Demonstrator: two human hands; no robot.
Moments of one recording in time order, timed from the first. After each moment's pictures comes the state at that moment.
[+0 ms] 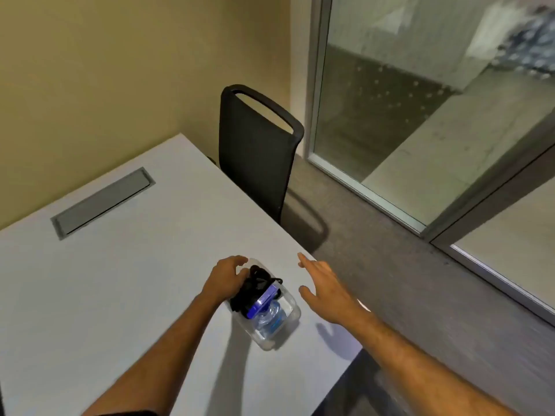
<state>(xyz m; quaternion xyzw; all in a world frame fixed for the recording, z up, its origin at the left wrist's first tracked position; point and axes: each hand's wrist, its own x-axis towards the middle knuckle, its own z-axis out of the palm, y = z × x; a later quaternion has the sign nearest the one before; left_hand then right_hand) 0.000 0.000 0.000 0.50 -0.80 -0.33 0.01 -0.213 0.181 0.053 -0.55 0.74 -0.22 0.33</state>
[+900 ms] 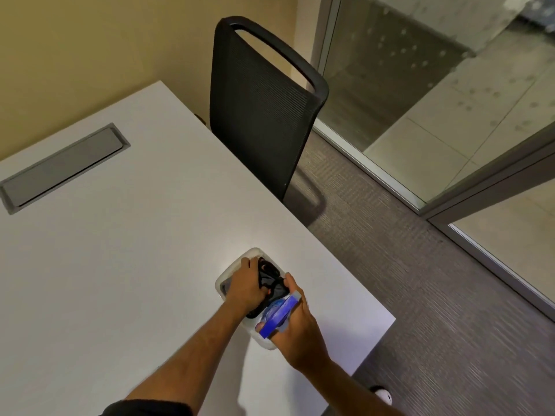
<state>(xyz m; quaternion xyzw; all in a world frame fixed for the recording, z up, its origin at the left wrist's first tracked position) -0.021 0.003 -0.120 0.50 -0.79 -0.35 -0.10 -0.106 0.157 -0.020 -0.37 0.76 -0.31 0.43</state>
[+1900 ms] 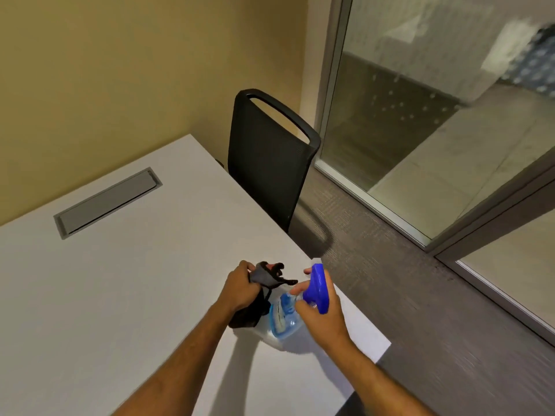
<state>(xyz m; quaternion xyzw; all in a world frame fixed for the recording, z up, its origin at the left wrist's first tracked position) -0.011 -0.007 -0.003 0.54 -0.71 -0.45 0.06 -0.159 0.160 0.048 -0.26 0.70 -0.49 0.45</state>
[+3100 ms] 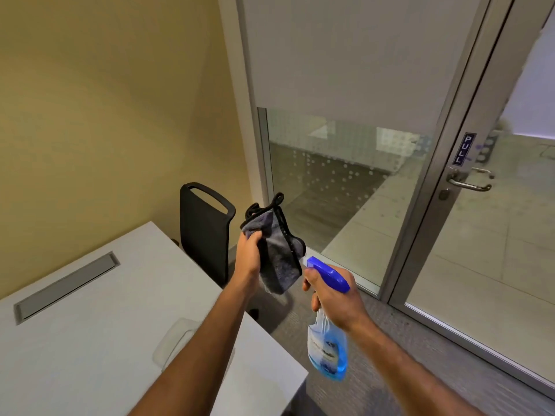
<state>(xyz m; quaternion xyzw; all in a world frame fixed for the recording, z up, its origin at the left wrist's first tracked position) -0.269 0.178 0.253 0.42 -0.52 -0.64 0.38 -0.357 0.357 0.253 -0.36 0.69 -0.56 0.29</state>
